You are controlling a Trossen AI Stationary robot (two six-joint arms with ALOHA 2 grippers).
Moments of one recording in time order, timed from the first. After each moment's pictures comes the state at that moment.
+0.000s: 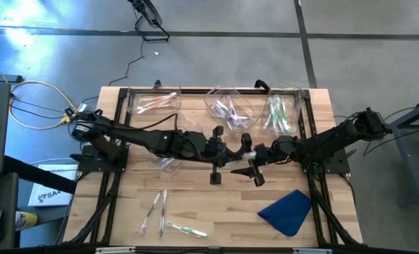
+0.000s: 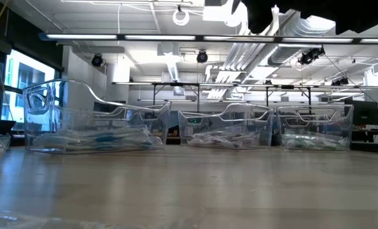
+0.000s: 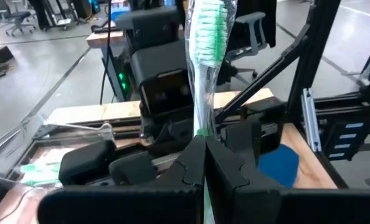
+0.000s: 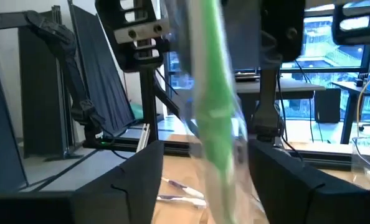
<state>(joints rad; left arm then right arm) -0.20 1.66 1.52 -0.05 -0.19 0.05 0.20 1.31 0.53 0.92 -0.08 0.06</state>
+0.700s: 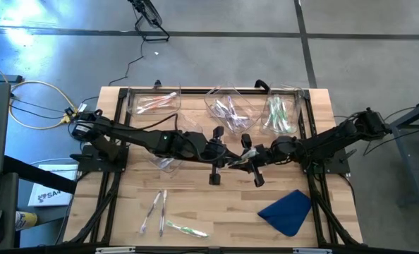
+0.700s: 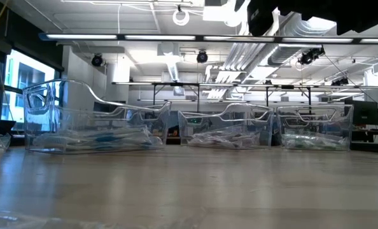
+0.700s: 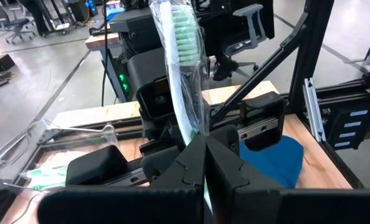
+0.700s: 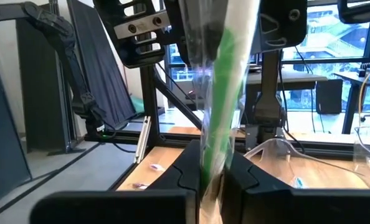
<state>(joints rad) -0.20 1.66 1.52 -0.06 -0.18 0.10 0.20 1.31 0.53 0.88 -0.08 0.06</state>
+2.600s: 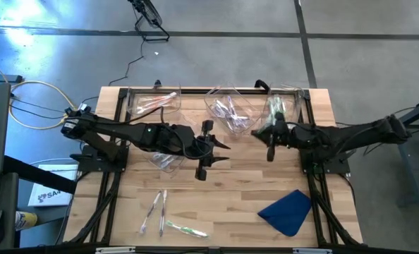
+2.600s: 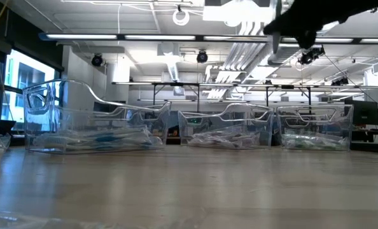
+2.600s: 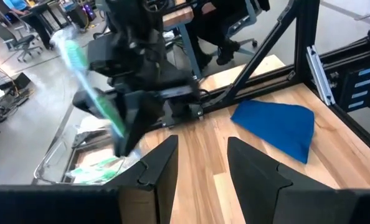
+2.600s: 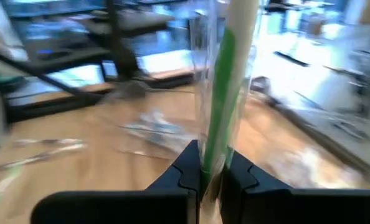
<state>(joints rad) -0.20 1.53 1.52 -0.25 -0.20 0.26 0.10 0.80 0.53 0.07 0.35 0.18</state>
